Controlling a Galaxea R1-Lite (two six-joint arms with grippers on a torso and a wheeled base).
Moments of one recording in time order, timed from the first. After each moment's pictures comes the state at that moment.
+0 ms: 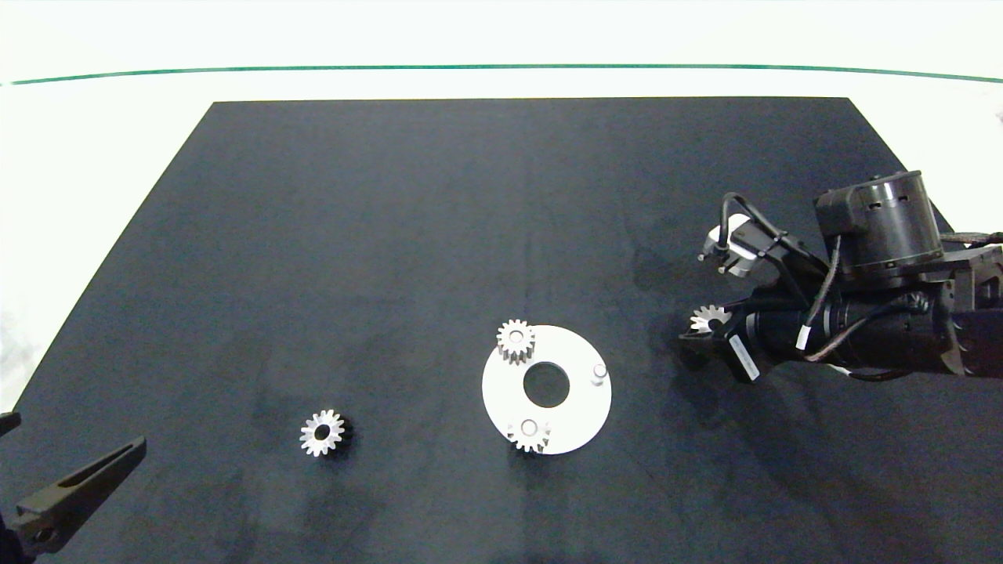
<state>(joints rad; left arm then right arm) -0.06 0.72 -0.50 0.04 0.01 0.07 0.38 1.63 -1.06 0.03 -0.05 -0.34</state>
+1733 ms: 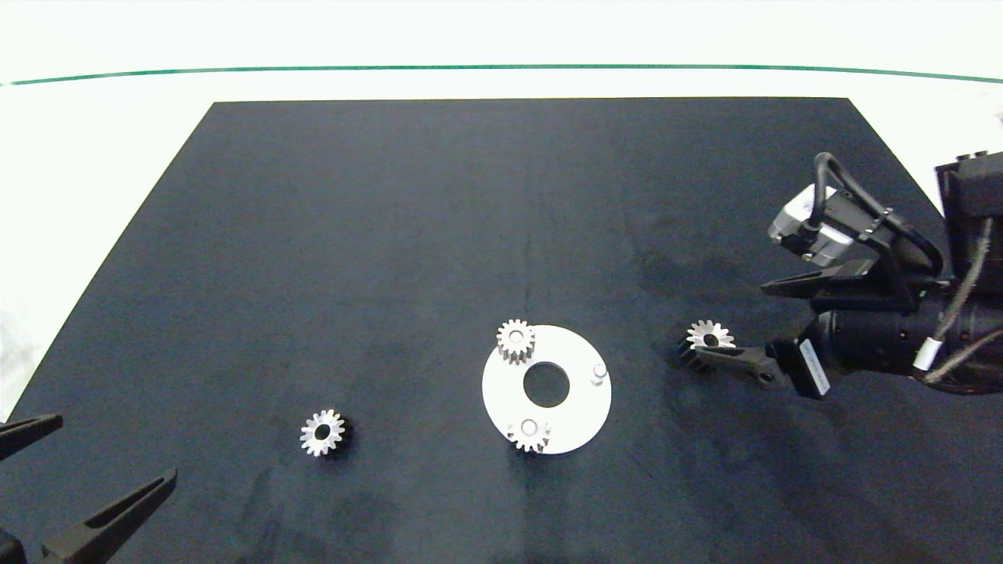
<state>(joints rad) -0.19 0.72 -0.49 0.06 0.01 0.17 0.43 1.44 -1.01 0.10 -0.04 -0.33</state>
